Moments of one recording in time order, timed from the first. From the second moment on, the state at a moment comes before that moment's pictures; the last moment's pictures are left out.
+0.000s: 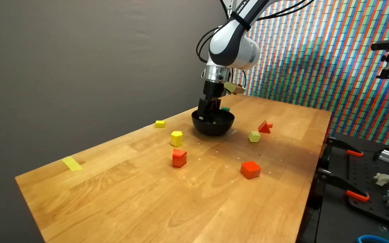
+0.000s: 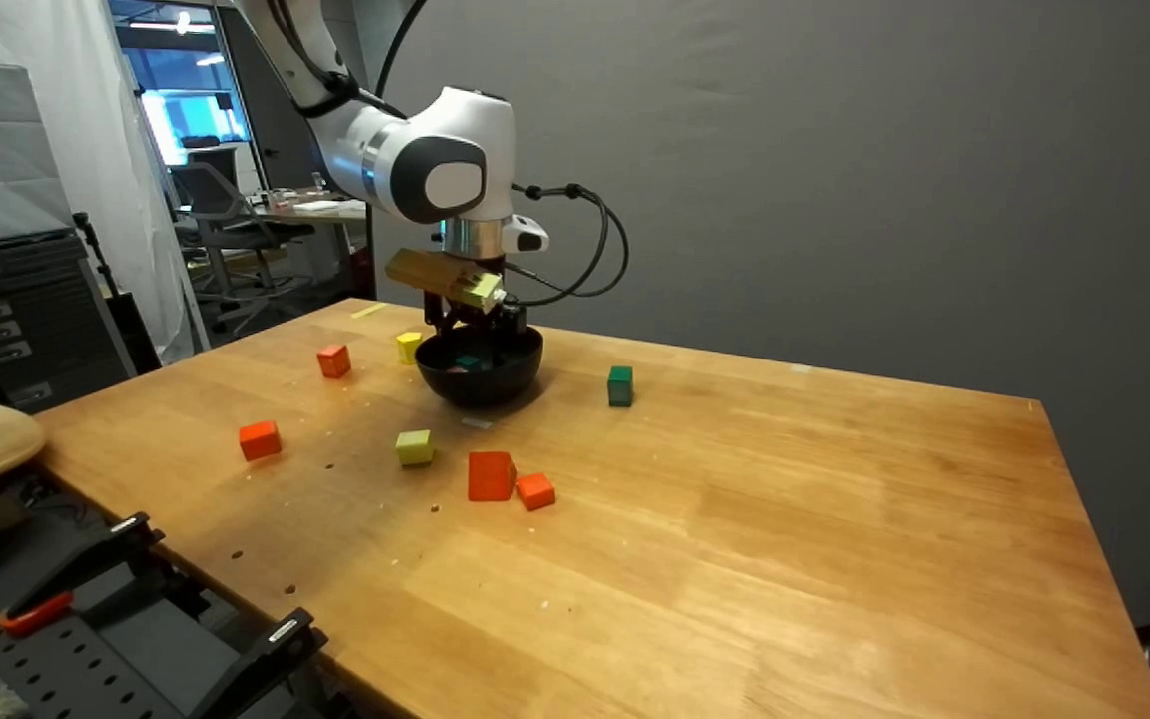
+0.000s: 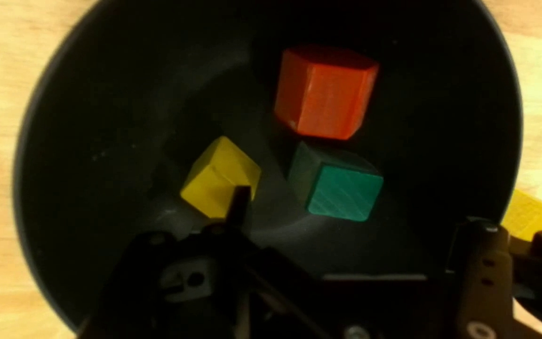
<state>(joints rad) -0.07 0.62 0.18 -1.97 0.21 2.61 -0.29</state>
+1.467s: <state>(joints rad) 0.02 0.34 0.11 -2.09 -0.05 2.53 -0.25</state>
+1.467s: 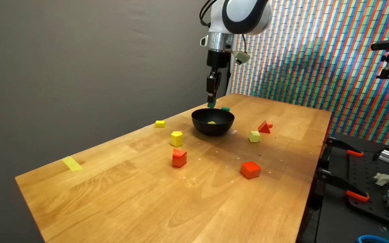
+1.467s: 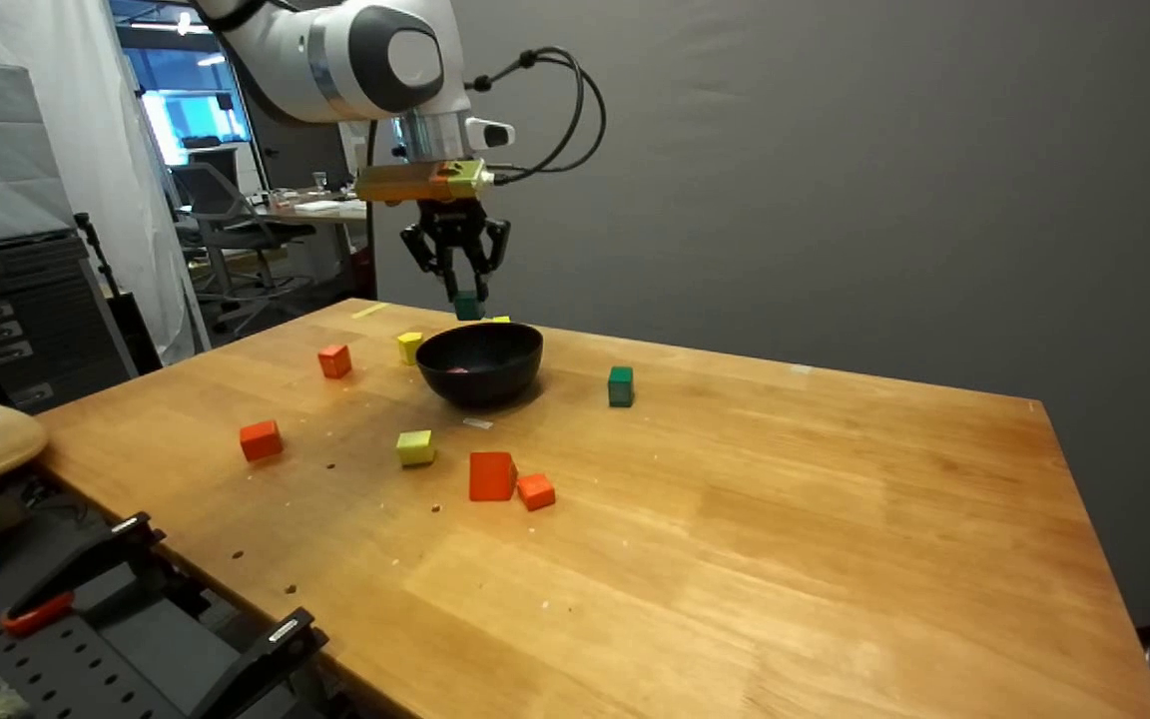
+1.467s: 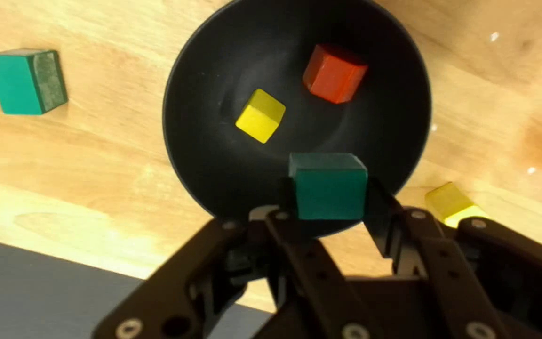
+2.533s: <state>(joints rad) 0.13 0.27 0.21 -2.37 -0.08 2.48 -0.42</state>
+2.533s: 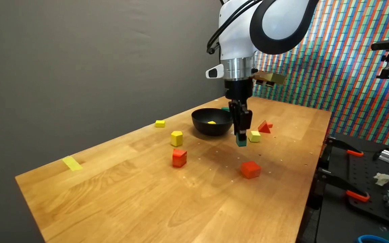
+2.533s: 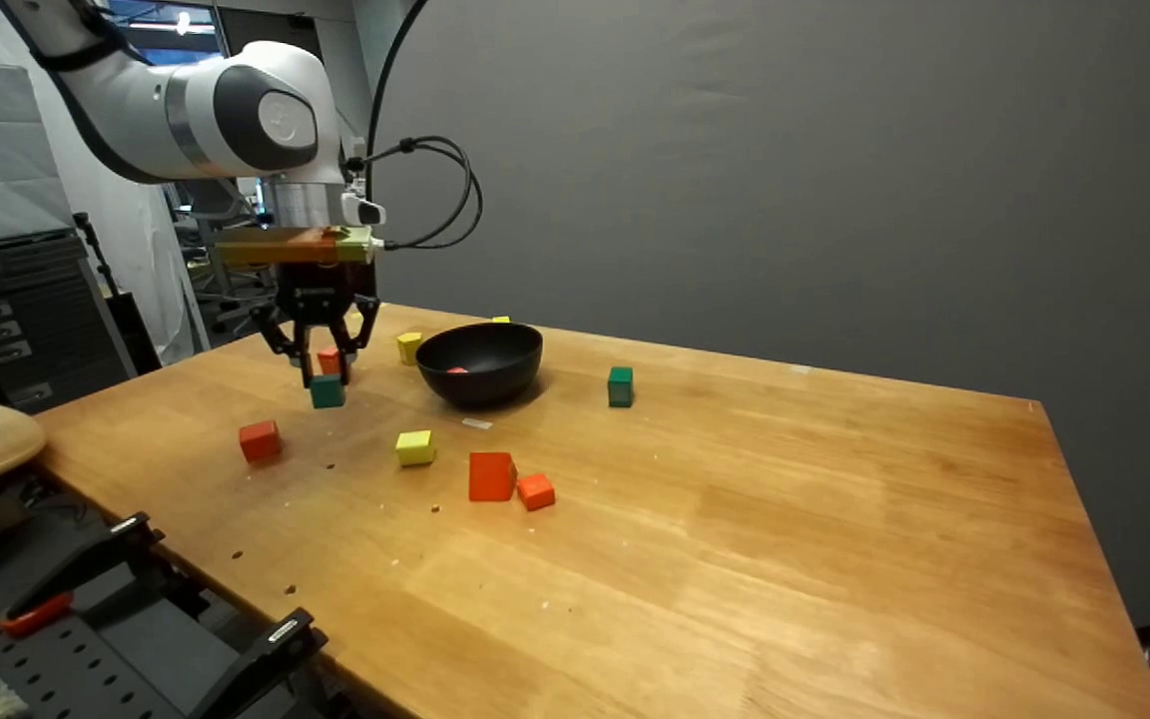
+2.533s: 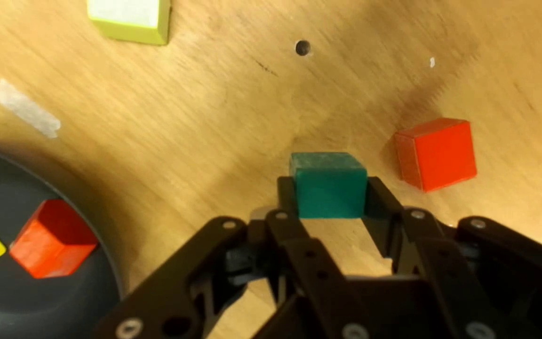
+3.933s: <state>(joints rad) 0.06 0.33 0.06 -2.20 -0.06 2.65 -0.11</state>
